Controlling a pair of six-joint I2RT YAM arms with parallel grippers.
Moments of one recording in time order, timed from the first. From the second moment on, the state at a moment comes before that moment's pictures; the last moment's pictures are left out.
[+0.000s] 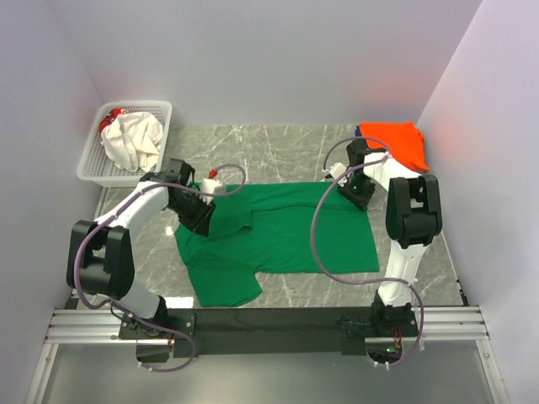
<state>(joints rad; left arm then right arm) -0.21 1.53 1.03 -0.87 0.44 0.50 0.10 1.98 1.40 -0.85 0.08 -0.81</state>
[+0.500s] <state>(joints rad) -0.11 1.88 1.38 -0.52 0.46 0.19 0.08 2.17 1.99 -1.02 -0.13 -0.59</state>
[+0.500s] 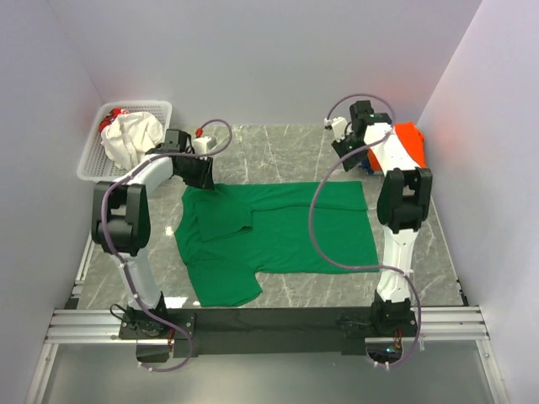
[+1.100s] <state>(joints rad) 0.00 1.80 1.24 -0.50 0.40 0.14 0.08 2.34 1.96 -1.06 -0.10 -0.47</state>
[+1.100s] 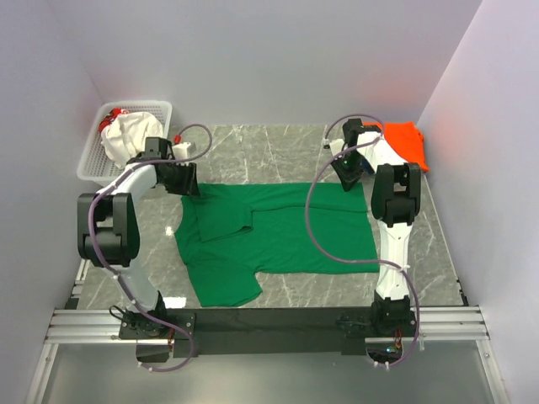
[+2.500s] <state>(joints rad) 0.00 1.75 1.03 -0.59 0.53 -0.03 0.08 2.34 1.96 -1.06 -0.09 -0.47</state>
